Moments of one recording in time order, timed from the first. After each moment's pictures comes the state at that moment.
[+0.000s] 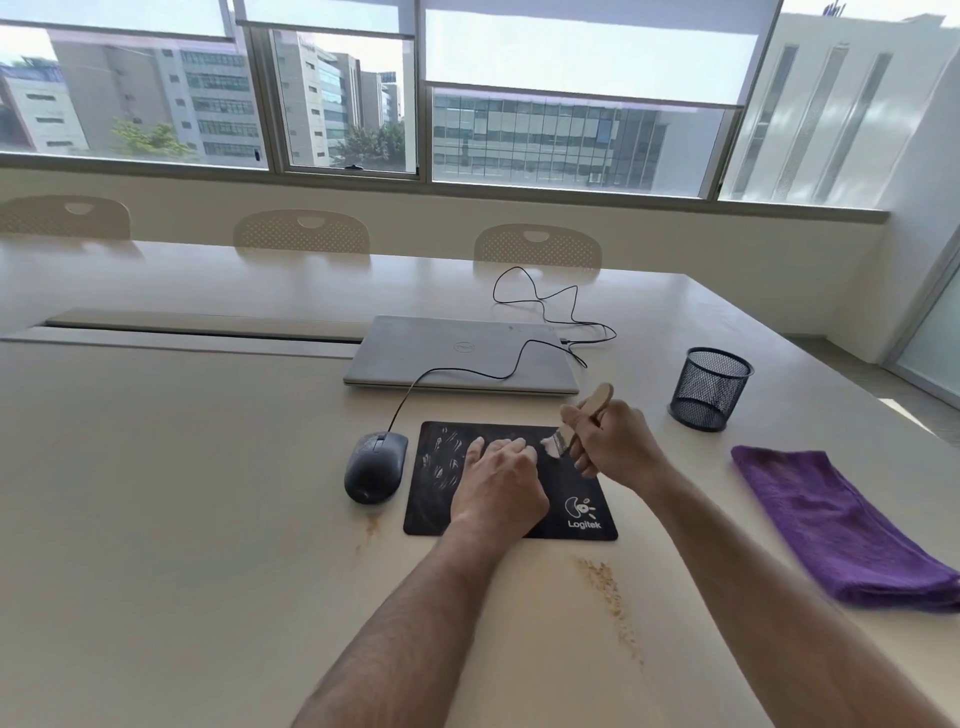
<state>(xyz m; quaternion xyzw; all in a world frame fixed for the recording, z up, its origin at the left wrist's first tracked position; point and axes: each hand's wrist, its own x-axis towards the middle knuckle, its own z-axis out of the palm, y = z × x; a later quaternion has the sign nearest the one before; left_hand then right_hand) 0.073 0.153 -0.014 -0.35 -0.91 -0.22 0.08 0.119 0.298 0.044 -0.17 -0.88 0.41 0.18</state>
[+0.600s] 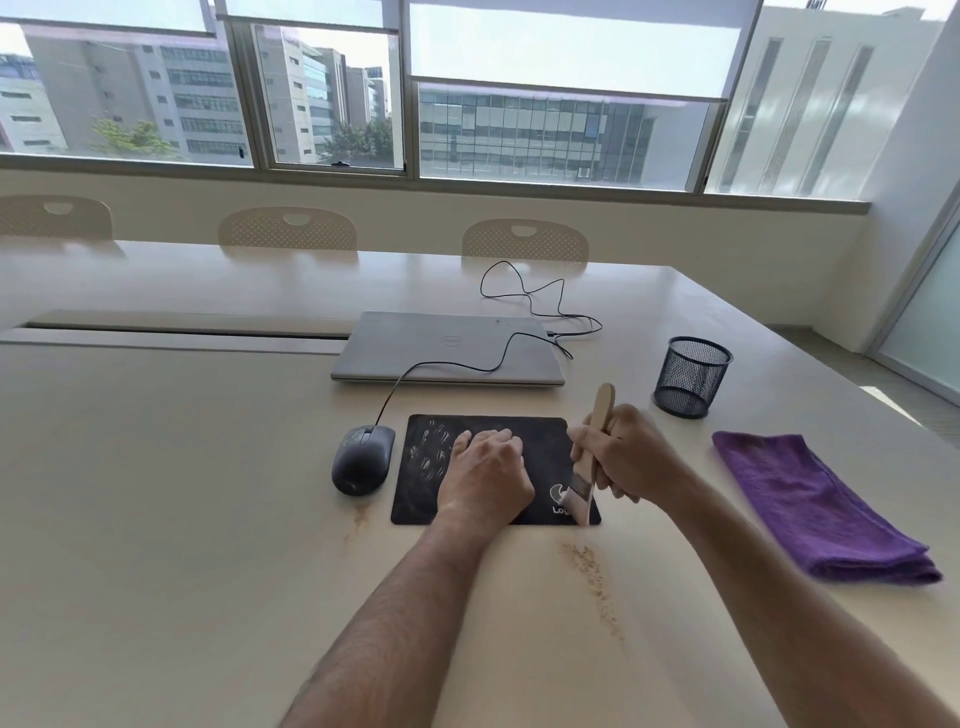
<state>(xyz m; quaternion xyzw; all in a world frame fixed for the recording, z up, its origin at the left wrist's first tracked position) 0.073 0.153 -0.015 -0.34 -0.91 -0.21 0.09 0.165 0.301 0.051 -0.13 -0.89 0.40 0.16</state>
